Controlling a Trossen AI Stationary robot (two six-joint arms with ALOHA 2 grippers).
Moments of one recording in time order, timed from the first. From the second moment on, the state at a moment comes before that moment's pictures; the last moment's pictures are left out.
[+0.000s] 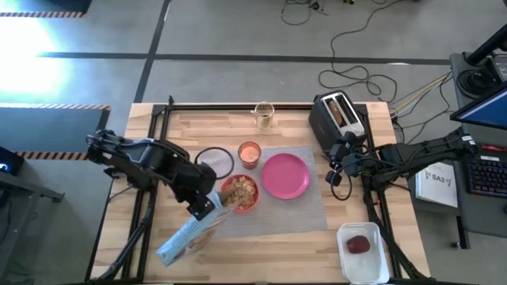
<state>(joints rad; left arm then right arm) -0.35 1.58 1.89 -1.57 0.21 -1.16 0.19 0.77 0.65 -0.72 0.60 0.30</state>
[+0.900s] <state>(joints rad) -0.35 1.57 1.89 -1.57 0.09 -1.11 0.19 0.80 0.65 -0.59 0.60 0.29</state>
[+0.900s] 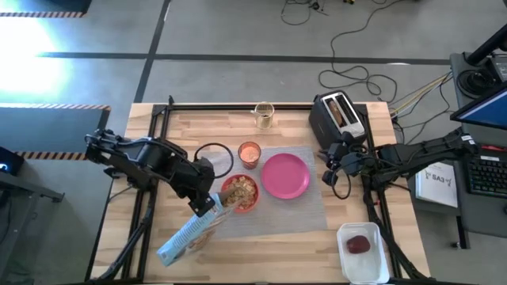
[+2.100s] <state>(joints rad) -0.50 1.50 1.89 -1.57 -0.15 -1.12 0.21 1.32 1.12 -0.50 0.23 0.03</state>
